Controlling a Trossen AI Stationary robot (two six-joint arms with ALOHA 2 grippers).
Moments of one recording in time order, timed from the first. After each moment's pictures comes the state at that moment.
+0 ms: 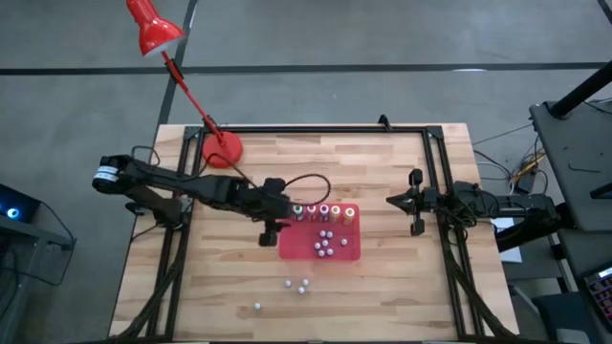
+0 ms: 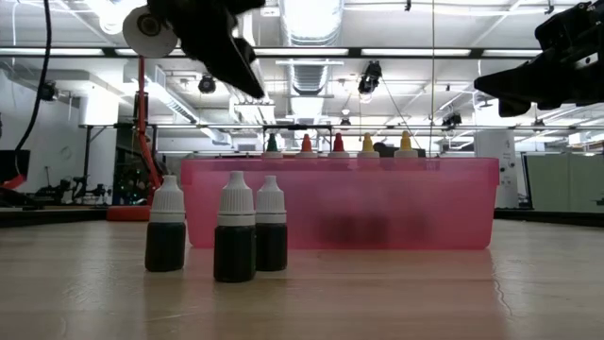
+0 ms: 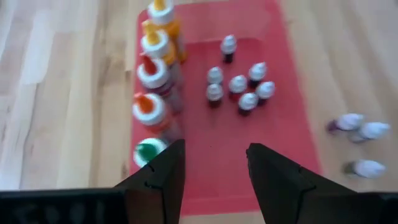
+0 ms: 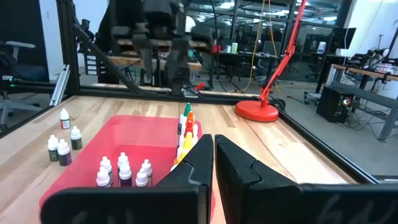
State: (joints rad) left arm -0.12 1.39 1.09 -0.50 -0.07 0.02; right arm 0.01 0.02 0.01 0.02 0.08 -0.06
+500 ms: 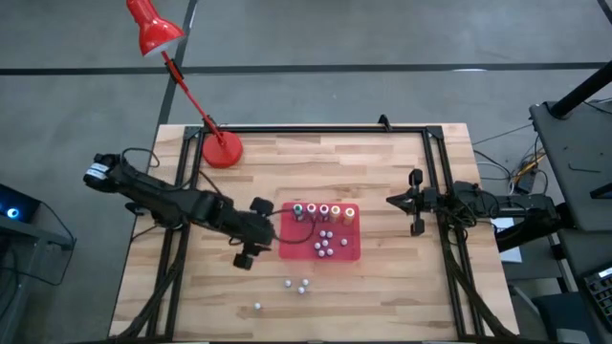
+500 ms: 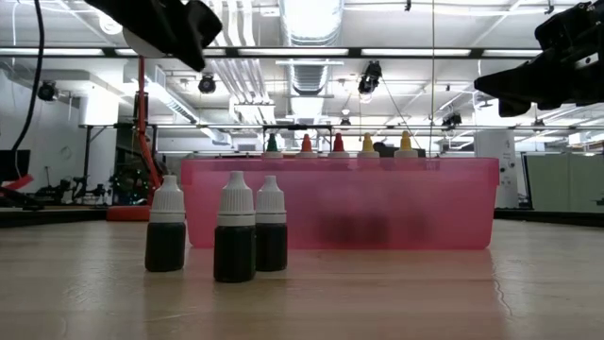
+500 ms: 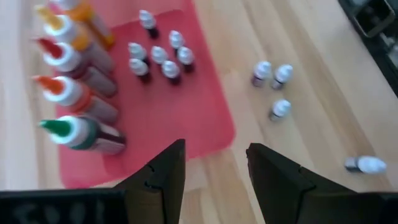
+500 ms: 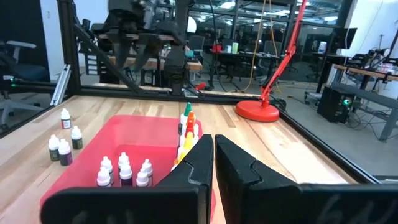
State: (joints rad) left arm -0.32 1.30 1.07 -0.64 -0.07 0.01; right arm 0.01 0.02 0.01 0.02 0.08 -0.06
